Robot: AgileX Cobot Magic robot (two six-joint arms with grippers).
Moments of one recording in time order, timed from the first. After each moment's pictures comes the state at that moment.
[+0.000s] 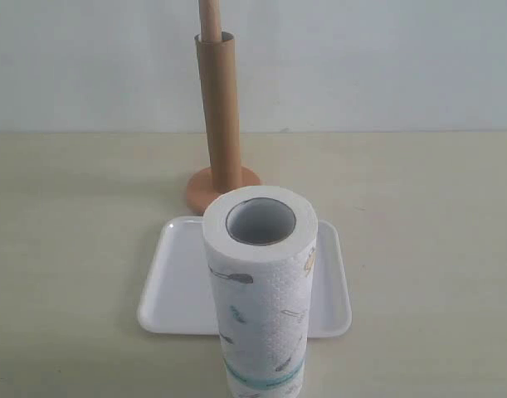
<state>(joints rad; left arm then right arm) -0.01 0.00 0.00 -0.04 0.29 0.01 0.01 0.00 0.00 0.16 0.35 -0.07</state>
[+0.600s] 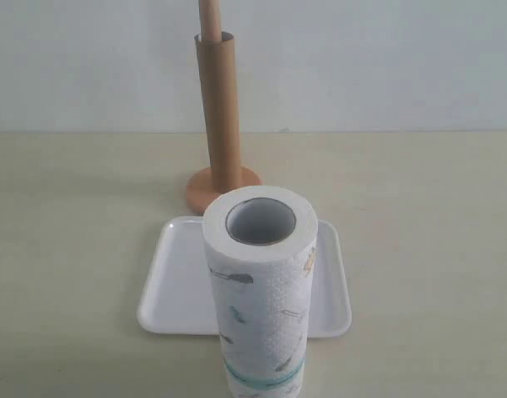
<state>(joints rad) -0.01 0.00 0.00 -0.01 -0.19 0.02 0.01 0.00 0.00 0.16 0.35 -0.07</state>
